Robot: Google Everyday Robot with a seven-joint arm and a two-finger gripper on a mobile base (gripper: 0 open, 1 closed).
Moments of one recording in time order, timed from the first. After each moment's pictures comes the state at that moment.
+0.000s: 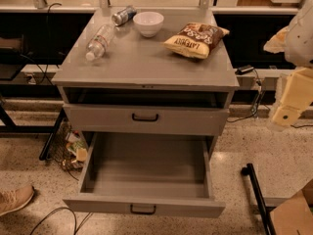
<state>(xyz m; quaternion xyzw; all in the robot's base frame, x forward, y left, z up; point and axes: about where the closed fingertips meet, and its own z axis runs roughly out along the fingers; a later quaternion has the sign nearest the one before) 0.438 -0.215 0.981 -0.60 0.78 -0.04 0.17</state>
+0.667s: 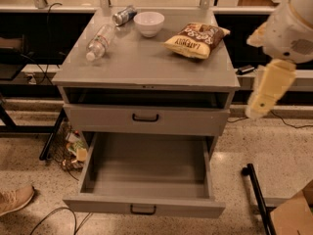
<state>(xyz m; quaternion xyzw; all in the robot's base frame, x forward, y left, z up) 0.472 -0.198 0.975 -0.61 0.77 -0.04 0.18</state>
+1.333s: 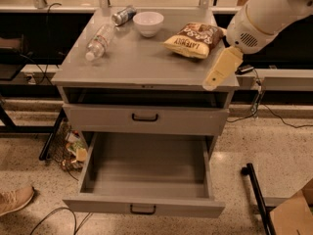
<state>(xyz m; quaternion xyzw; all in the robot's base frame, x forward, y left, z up) 0.585 -0.160 0.942 -0.53 0.81 0.01 0.27</state>
